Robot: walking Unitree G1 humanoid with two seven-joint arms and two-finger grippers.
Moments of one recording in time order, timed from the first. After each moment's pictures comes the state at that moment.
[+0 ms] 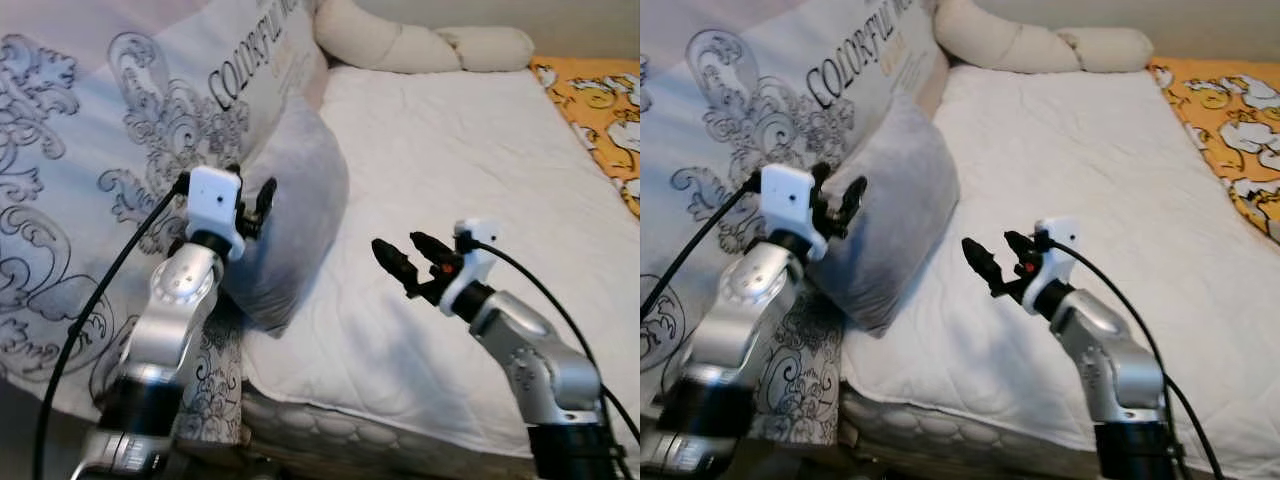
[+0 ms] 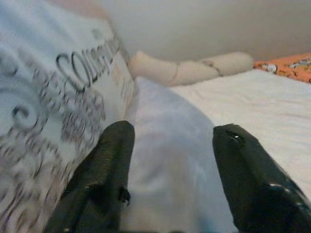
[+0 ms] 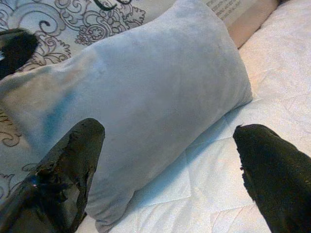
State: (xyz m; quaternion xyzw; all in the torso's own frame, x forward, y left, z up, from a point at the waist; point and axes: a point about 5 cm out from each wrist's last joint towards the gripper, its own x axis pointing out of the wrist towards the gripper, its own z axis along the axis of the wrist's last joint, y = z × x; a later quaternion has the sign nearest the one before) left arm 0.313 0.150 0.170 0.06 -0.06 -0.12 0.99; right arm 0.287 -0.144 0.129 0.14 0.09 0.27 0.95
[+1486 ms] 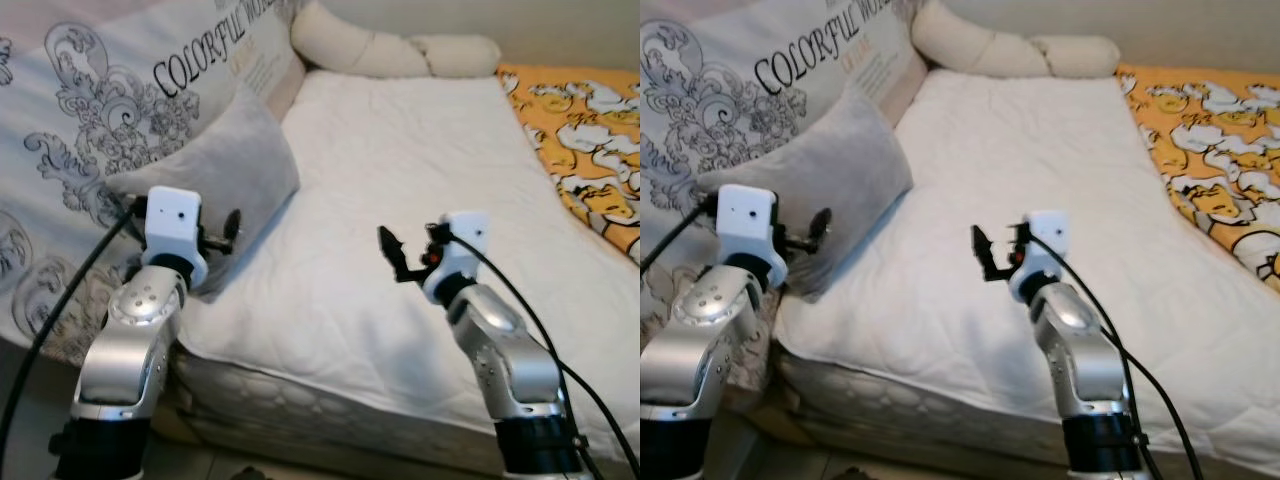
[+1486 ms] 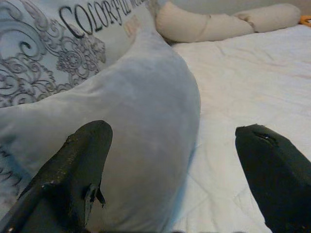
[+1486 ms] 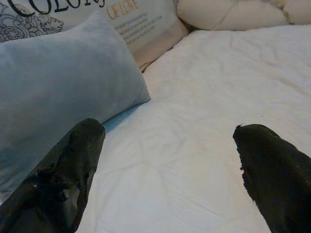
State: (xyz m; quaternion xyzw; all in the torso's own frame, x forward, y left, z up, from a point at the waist) left arm 0.293 0.185 0.163 0.09 0.05 -0.03 0.99; right arm 0.301 -0.135 0.125 0.06 0.08 0.14 0.99
